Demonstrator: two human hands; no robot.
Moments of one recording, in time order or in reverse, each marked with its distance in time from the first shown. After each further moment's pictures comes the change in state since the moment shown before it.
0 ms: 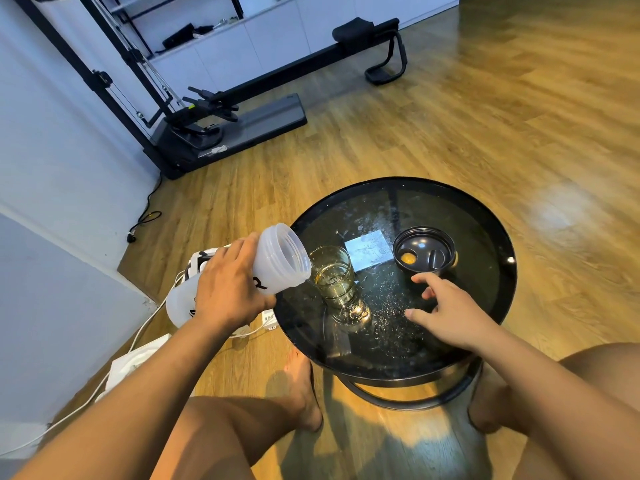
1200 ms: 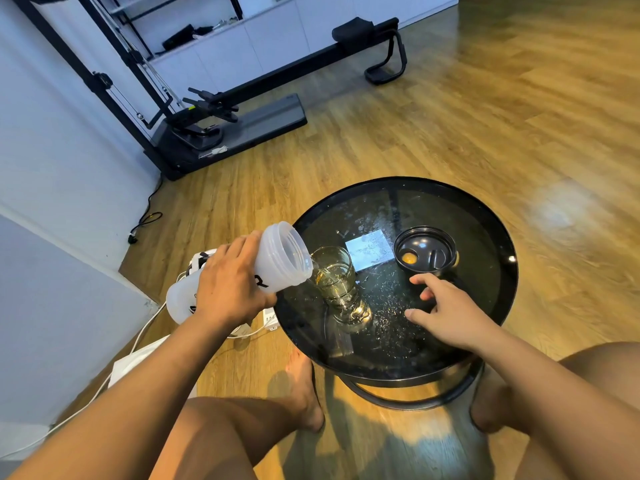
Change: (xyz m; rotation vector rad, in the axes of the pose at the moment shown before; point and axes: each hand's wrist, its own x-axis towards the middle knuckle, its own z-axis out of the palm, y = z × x) left_hand 0.006 -0.001 -0.001 0.054 0.006 0.028; right_hand 0.000 -0.002 0.002 0.023 -0.008 -0.004
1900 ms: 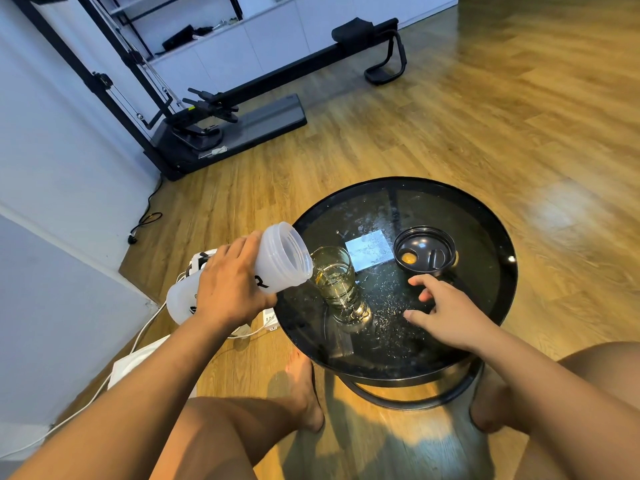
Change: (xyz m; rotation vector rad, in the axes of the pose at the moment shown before) left_hand -0.001 0.000 0.001 0.003 -0.003 0.002; right_hand 0.001 0.001 0.001 -0.027 -0.023 0.002
